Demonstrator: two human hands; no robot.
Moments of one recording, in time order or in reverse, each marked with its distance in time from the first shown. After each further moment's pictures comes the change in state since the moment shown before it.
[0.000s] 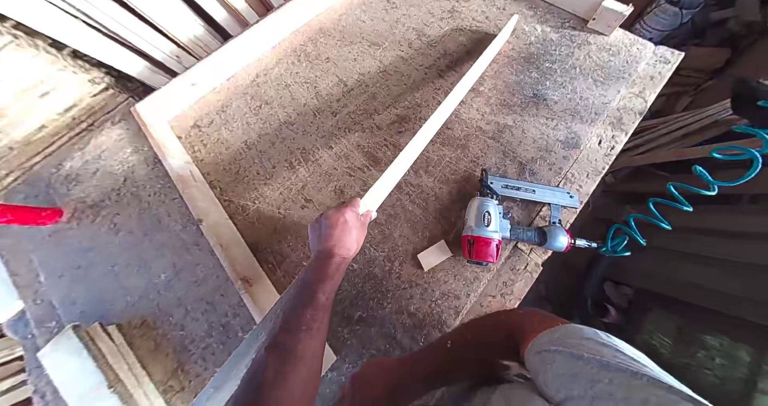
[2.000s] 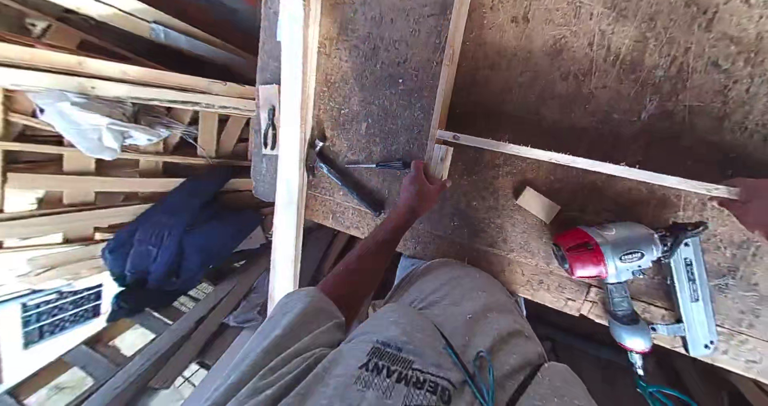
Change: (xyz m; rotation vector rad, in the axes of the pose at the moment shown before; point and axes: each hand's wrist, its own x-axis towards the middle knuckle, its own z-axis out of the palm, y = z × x) left_hand -0.183 -0.066 0.240 -1.032 0.013 -0.884; right_hand -0.238 0.275 -0.310 -0.753 -0.023 1.064
